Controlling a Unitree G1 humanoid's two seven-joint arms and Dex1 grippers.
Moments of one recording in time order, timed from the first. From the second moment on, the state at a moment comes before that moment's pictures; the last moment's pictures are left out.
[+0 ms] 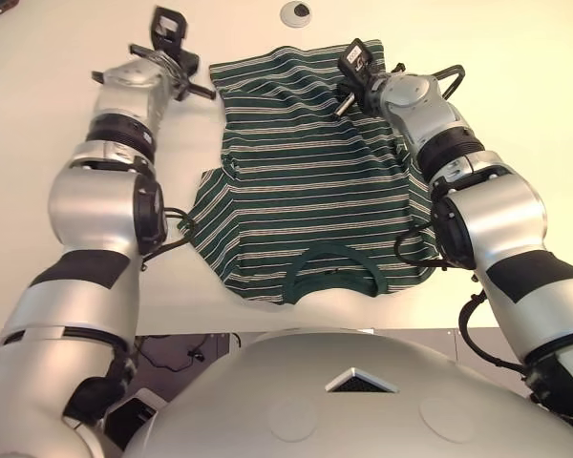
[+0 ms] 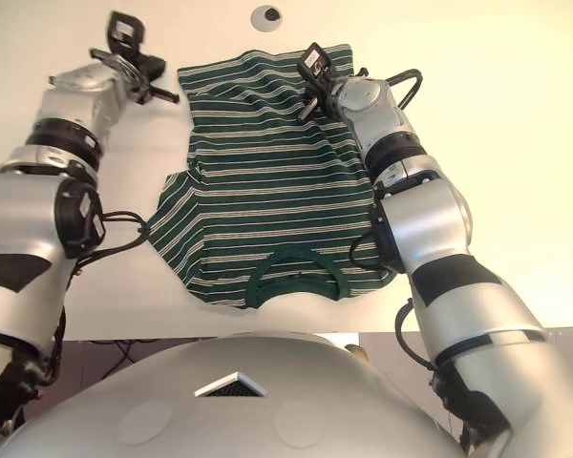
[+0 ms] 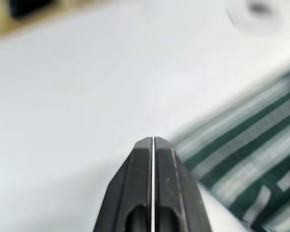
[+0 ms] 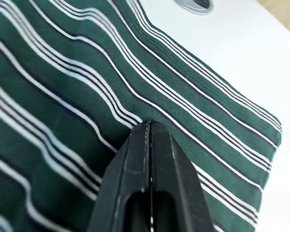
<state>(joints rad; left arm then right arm) -0.99 0.37 0.08 1.33 -0.04 0.11 -0.36 -0.96 -0.13 0.22 1.31 -0.19 0.04 0.38</state>
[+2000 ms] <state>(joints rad) -0.18 0.28 0.14 0.20 -0.53 0.68 -0.48 -0.82 -0.26 0.01 1.13 -0.13 -0.19 0.23</state>
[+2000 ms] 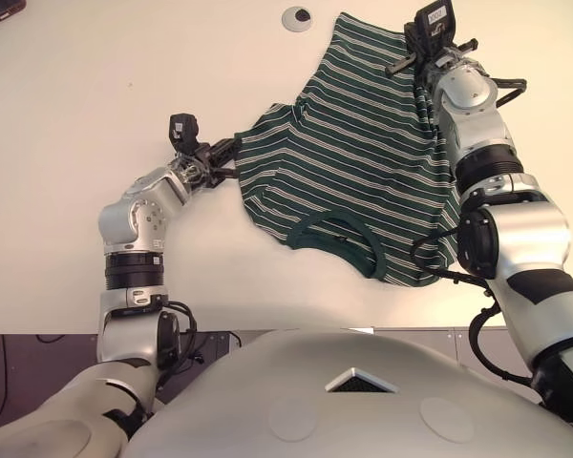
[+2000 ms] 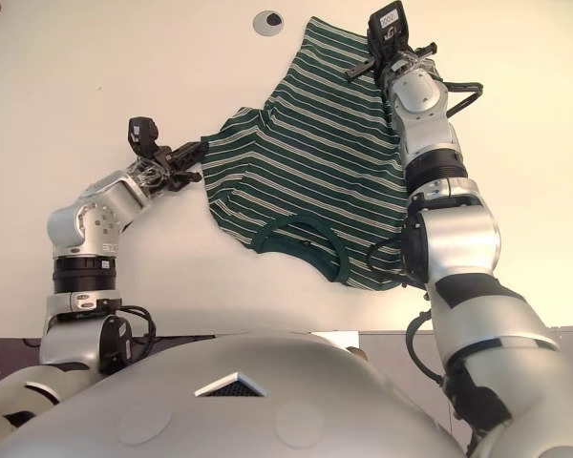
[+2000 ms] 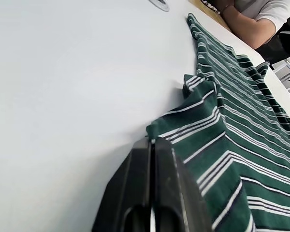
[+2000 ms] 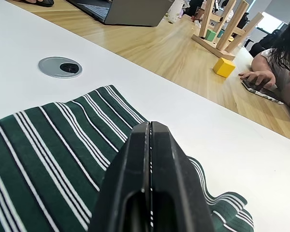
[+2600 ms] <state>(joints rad) 0.16 0.41 0.19 -0.41 -0.63 0.74 -0.52 -0.82 -0.33 -0.02 1.14 -0.12 -0.19 0.19</state>
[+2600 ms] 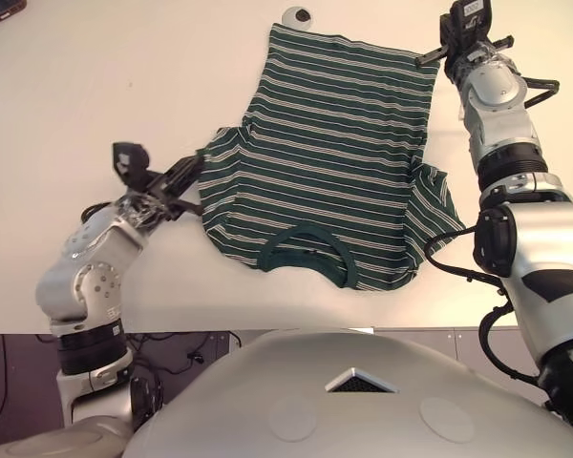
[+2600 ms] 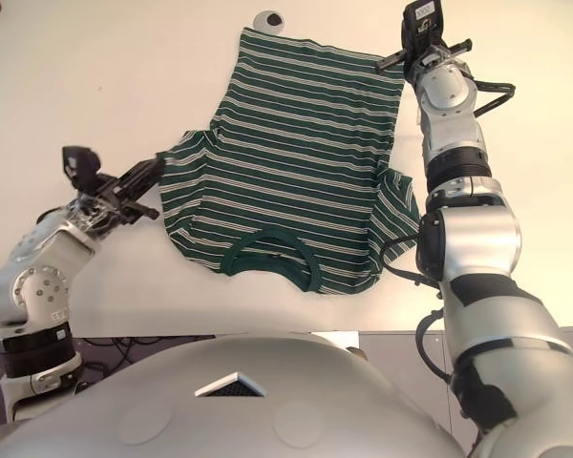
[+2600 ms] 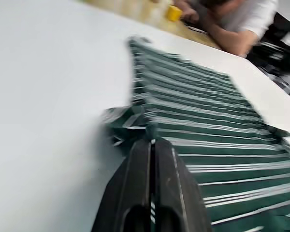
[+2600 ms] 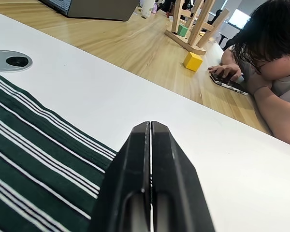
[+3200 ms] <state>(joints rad) 0.23 0.45 -0.12 -0.52 -0.45 0.74 -0.50 -0.44 -0.67 -0.02 0.67 0.13 0.37 1.06</state>
